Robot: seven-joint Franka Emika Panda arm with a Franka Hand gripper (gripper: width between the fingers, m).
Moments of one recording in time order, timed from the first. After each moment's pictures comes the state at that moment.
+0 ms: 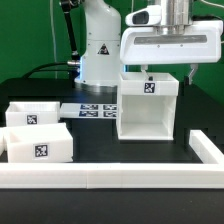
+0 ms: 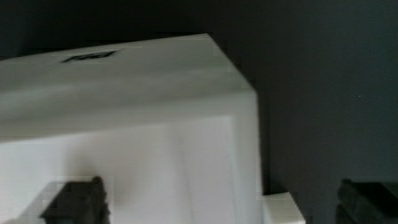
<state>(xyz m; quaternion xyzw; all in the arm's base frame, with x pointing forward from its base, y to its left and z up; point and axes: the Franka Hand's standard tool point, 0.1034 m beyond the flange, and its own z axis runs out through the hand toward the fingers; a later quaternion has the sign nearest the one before) 0.426 0.116 0.098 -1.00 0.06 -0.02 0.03</state>
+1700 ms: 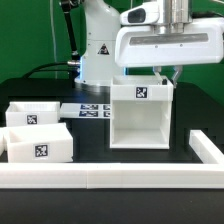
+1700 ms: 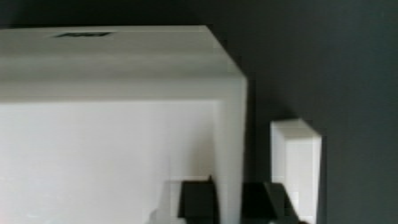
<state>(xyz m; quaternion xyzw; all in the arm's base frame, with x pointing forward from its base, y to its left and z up) 0.502 0.096 0.100 -1.00 0.03 -0.04 0.04</state>
